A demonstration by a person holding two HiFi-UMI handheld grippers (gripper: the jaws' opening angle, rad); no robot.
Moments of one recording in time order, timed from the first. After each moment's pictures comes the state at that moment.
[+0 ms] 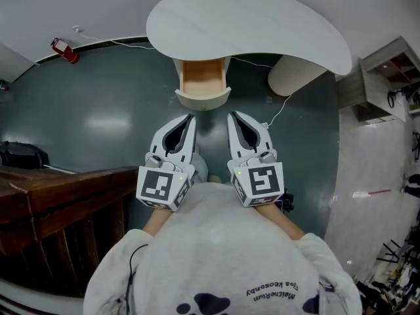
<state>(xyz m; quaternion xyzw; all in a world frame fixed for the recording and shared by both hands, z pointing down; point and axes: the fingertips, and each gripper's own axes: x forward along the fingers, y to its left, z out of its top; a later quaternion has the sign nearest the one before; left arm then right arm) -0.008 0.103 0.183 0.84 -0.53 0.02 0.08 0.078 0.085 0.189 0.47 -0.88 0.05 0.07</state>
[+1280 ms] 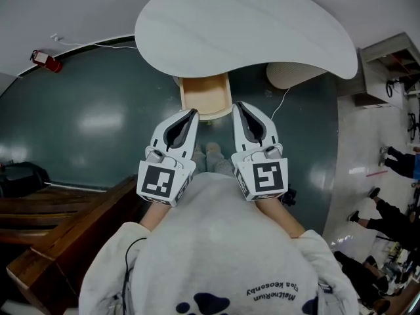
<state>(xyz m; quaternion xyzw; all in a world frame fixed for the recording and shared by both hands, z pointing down) -0.047 -0.040 0.206 0.88 -0.47 0.05 0.10 0.041 -0.057 0.197 0.52 -0.85 0.04 0.09</state>
